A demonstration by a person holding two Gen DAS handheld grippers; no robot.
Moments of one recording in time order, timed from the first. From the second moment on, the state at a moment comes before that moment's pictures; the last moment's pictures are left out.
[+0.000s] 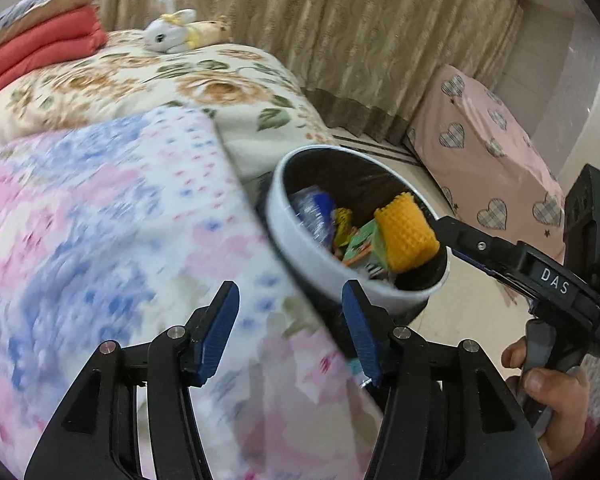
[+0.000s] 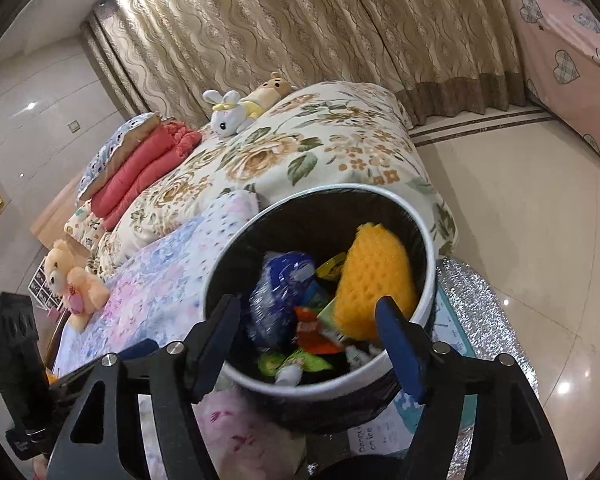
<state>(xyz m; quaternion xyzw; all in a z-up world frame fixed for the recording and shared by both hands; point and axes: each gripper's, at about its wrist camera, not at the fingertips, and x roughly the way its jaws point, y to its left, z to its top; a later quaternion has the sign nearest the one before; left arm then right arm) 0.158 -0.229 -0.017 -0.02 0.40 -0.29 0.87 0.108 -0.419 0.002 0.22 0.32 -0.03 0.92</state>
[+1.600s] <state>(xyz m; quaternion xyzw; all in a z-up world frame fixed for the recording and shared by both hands) 0.024 -0.079 0.013 -0.01 0.19 -0.08 0.98 0.023 -0.281 0.016 0.09 0.17 0.01 0.98</state>
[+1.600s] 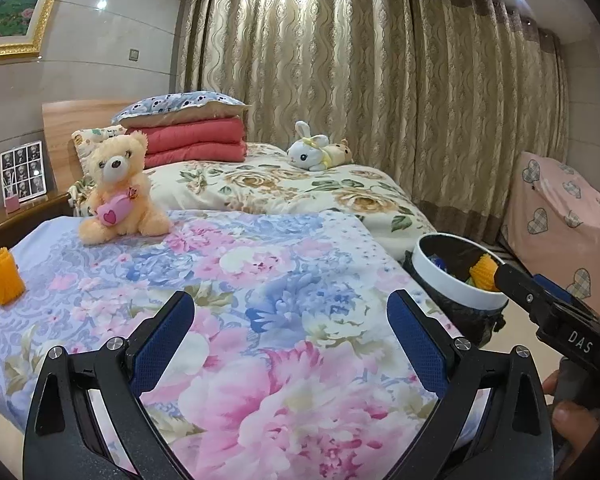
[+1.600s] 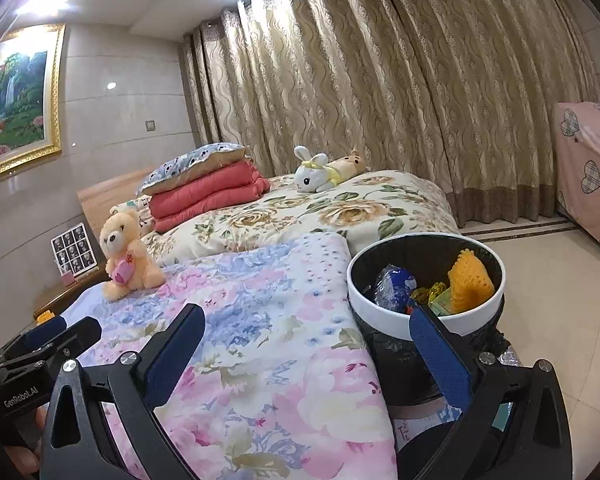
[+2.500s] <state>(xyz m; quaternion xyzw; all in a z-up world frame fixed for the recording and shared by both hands) 0.022 -0.079 0.014 0.00 0.19 -0.07 0.98 0.024 -0.277 0.014 0.10 0.18 0.01 0.98</state>
